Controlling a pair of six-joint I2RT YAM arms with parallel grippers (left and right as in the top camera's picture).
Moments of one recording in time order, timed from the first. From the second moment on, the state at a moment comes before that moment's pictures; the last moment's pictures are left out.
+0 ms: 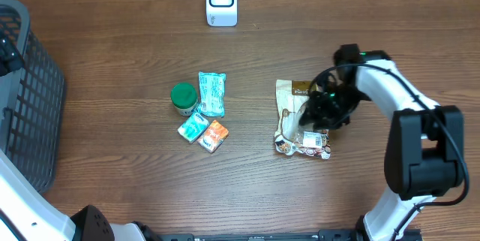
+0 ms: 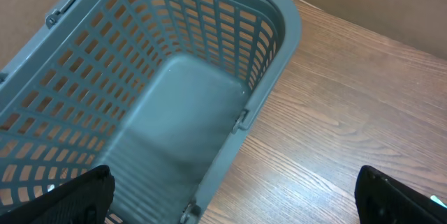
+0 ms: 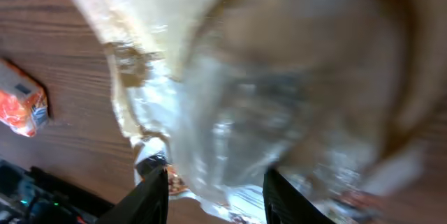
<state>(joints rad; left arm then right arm) 0.58 1.59 2.21 -1.40 -0.04 0.04 0.13 1.93 1.28 -1.10 -0.46 0.16</state>
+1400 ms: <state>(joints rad) 0.58 1.59 2.21 -1.40 -0.04 0.04 0.35 1.93 1.31 -1.04 0.18 0.34</state>
